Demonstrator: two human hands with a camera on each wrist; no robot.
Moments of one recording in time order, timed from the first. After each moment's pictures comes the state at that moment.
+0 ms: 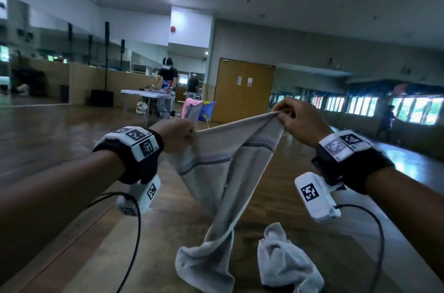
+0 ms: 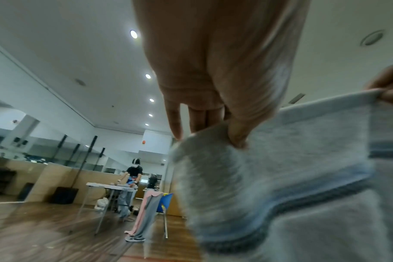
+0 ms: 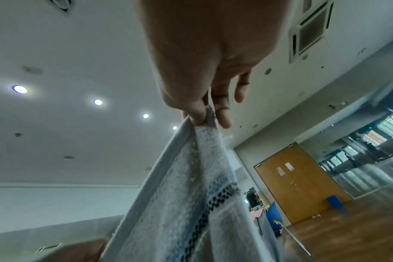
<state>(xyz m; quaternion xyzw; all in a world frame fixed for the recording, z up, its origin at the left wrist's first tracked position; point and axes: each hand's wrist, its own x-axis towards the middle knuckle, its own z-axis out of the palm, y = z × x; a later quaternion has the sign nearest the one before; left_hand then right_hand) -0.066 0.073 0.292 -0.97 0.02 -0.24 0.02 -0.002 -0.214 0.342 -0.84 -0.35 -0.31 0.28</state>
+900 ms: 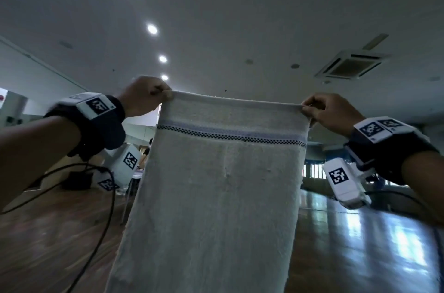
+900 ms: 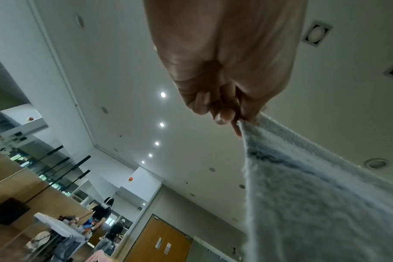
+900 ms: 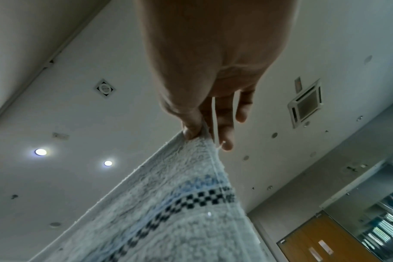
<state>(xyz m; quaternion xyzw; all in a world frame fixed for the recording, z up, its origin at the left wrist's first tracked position) -0.230 0.044 0.542 -0.81 0.11 -0.53 -0.20 -0.131 -0.323 0.549 -0.78 -0.29 -0.46 0.32</state>
